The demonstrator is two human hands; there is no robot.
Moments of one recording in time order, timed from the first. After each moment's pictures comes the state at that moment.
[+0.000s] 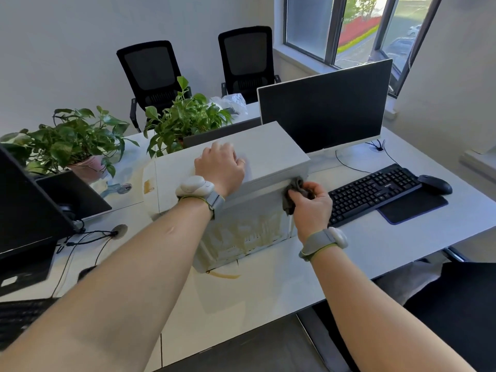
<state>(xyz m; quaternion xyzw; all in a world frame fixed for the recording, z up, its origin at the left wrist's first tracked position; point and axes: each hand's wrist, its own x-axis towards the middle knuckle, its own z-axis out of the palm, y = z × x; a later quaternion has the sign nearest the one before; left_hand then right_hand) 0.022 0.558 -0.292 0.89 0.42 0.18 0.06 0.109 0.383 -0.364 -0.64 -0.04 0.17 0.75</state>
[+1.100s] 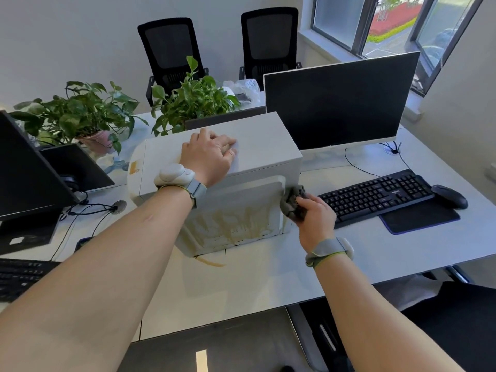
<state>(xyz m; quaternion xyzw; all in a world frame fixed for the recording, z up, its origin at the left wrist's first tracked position) 0.024 0.557 -0.294 0.90 0.42 0.12 0.06 0.172 0.359 -0.416 -0.55 0.09 0.37 0.74</state>
